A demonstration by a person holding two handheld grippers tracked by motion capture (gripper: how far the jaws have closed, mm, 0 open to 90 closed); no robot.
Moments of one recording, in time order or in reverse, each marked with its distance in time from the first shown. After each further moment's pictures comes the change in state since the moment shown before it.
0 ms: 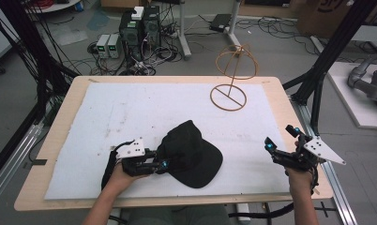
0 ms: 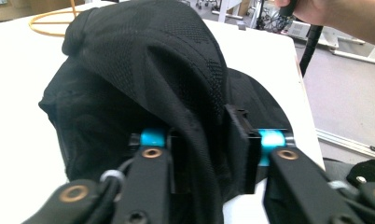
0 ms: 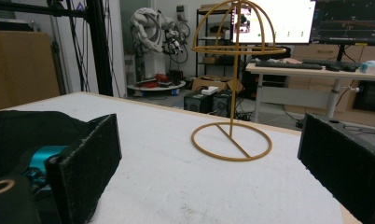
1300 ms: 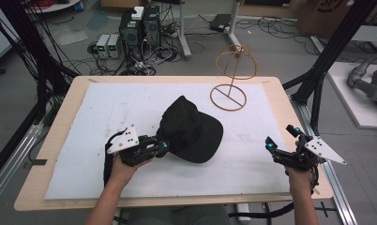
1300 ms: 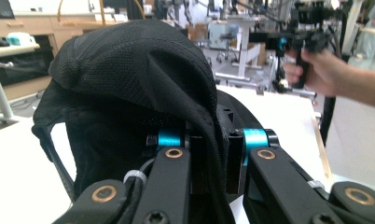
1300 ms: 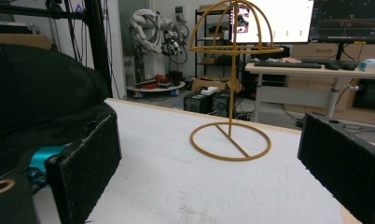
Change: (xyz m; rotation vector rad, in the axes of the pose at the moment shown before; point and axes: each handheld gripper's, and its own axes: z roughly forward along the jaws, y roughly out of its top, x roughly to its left) left arm -0.004 0.049 -0.011 -0.237 0.106 0.077; right arm -0.003 -0.001 0.000 -0.006 -0.003 0.008
